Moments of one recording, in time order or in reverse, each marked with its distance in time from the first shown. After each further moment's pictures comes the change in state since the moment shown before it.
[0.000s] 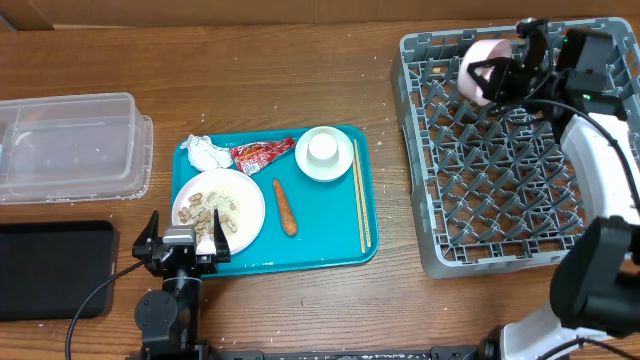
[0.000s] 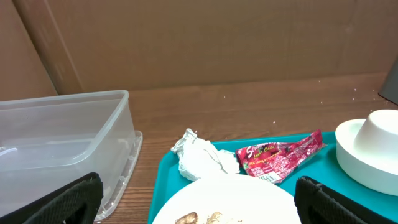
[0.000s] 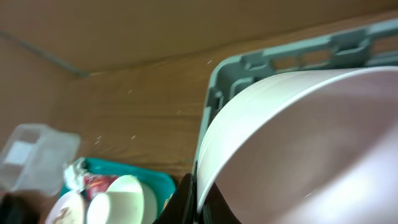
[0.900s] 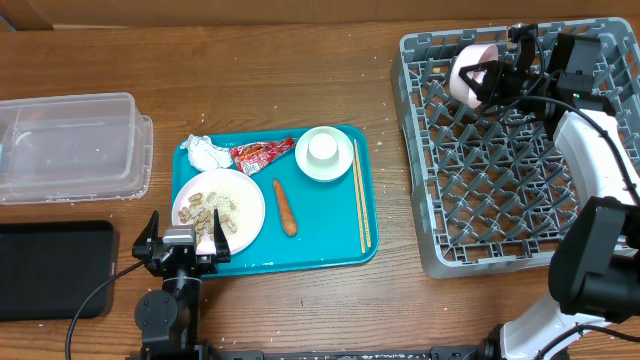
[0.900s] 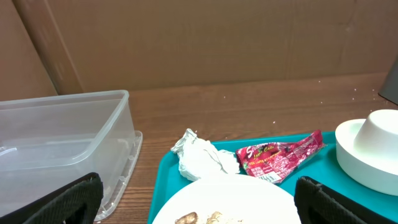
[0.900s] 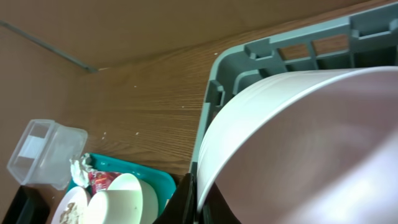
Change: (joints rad) left arm 0.000 0.000 0.000 0.000 0.000 0.000; right arm 0.000 0.066 -0.002 0.051 -0.032 0.006
